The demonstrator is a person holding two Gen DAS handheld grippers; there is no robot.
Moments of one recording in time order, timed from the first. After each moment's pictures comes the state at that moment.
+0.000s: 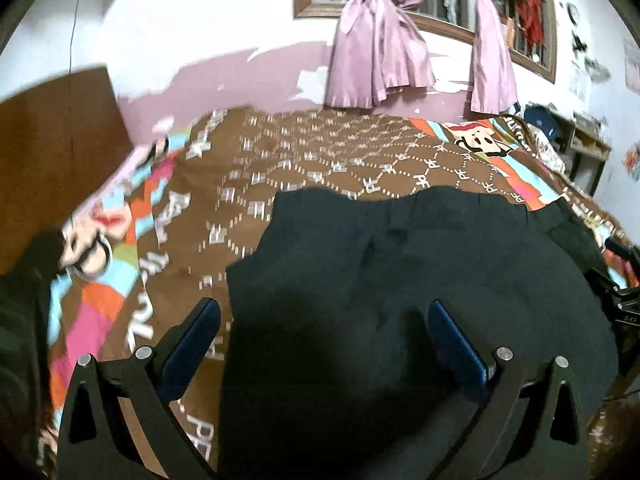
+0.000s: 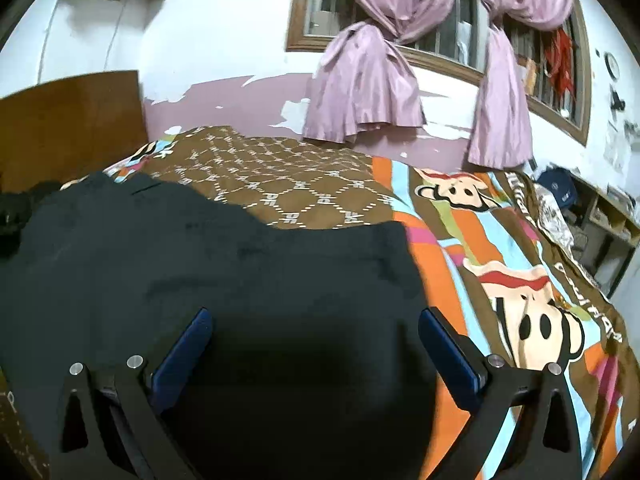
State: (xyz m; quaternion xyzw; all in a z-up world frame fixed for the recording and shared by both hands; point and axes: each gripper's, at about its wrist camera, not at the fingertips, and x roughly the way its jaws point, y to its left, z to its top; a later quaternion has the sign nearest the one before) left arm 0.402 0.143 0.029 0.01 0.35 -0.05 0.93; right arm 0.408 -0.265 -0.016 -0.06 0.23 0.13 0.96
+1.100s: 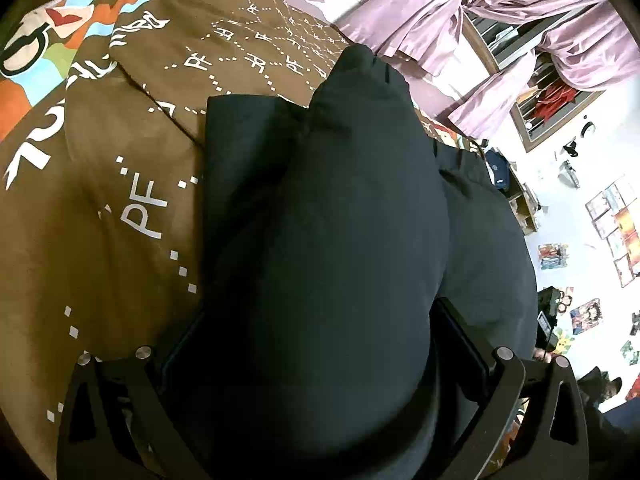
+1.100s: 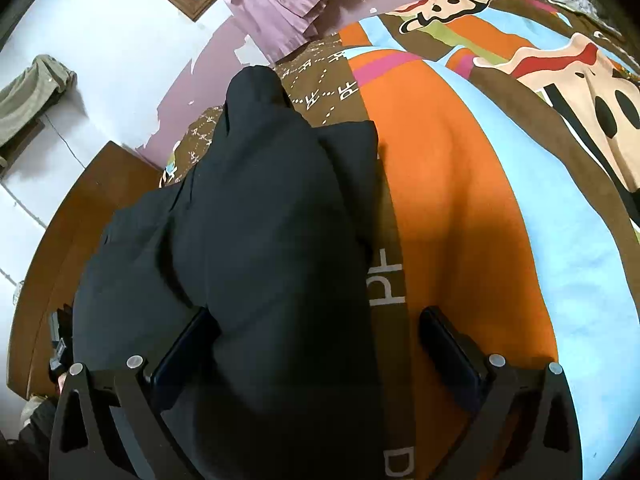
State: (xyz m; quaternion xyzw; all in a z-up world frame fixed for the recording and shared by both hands) left arm 0.425 0.234 -0.039 -0.26 0.46 -0.18 0.83; right arm 0.467 -0.358 -0.089 0.23 0.41 0.23 0.85
